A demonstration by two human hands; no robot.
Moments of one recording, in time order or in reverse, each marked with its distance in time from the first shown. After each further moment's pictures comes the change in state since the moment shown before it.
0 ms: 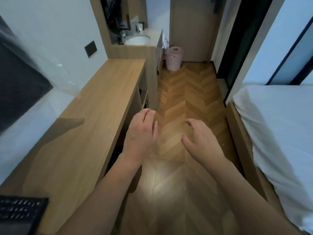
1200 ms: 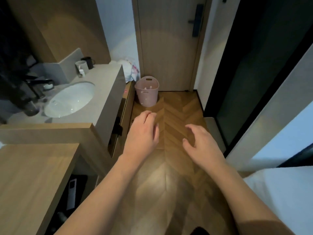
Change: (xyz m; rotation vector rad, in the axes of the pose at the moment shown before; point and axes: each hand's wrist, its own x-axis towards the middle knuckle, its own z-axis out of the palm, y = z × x) left_hand 0.879 -0.032 0.522 -0.125 -0.101 0.082; right_hand 0.919 0.379 -0.077 -0.022 0.051 0.140
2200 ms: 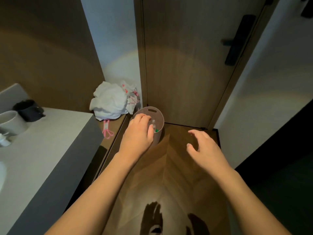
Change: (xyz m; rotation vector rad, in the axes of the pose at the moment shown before) left_hand 0.725 -0.224 0.343 0.004 -0.007 -0.241; right_hand 0.836 0.171 0.031 0.019 -0.177 -0.035
